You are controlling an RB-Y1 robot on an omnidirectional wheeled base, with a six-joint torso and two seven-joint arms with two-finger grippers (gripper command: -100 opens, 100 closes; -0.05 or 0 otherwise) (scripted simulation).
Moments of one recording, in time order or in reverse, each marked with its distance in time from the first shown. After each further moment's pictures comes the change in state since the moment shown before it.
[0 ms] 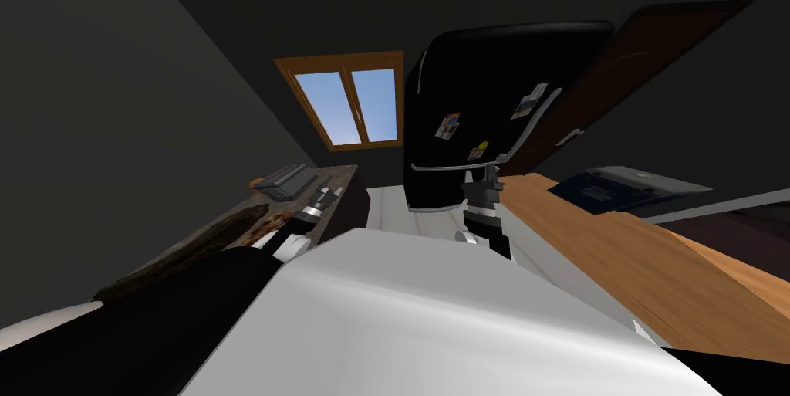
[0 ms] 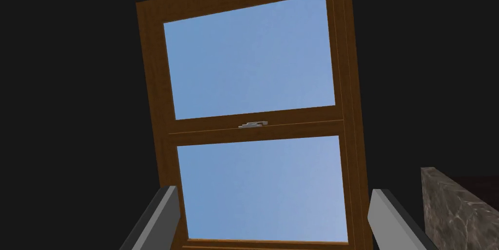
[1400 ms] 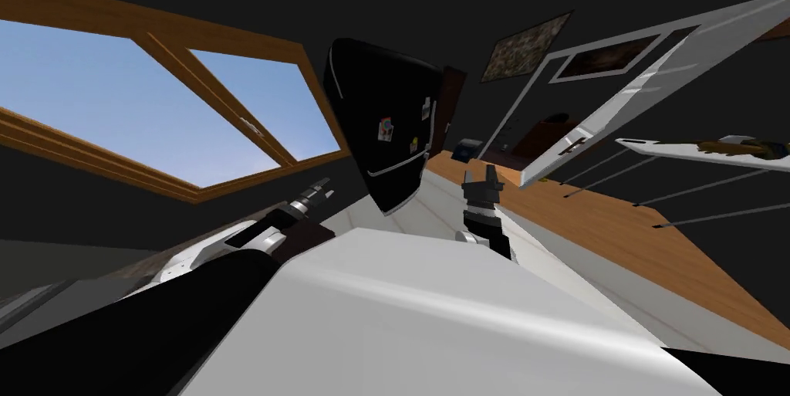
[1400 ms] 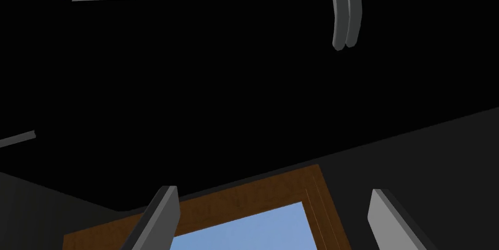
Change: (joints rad) left arm 0.146 0.325 0.137 0.102 0.097 0.078 0.108; right arm 0.000 0.000 0.000 0.000 0.000 0.000 0.000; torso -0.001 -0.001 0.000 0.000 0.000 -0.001
